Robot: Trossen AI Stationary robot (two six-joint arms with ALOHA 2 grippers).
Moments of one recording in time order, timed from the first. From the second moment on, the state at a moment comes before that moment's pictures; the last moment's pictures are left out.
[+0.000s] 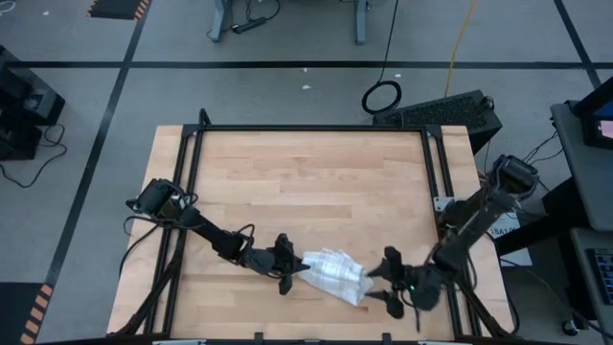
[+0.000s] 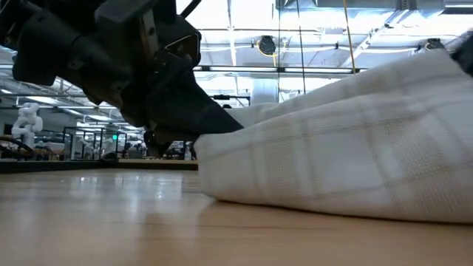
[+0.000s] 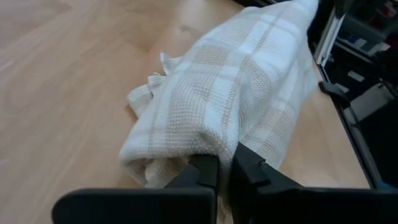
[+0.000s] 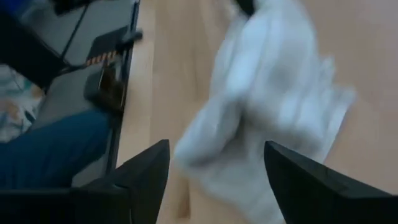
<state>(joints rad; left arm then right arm) -0.46 1.91 0.75 0.72 -0.34 -0.62 0.90 1.44 0.66 0.03 0.60 0.93</state>
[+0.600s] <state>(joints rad) -0.46 1.91 0.75 0.70 -0.29 -0.57 0.97 1.86 0.71 0.10 0.79 1.19</state>
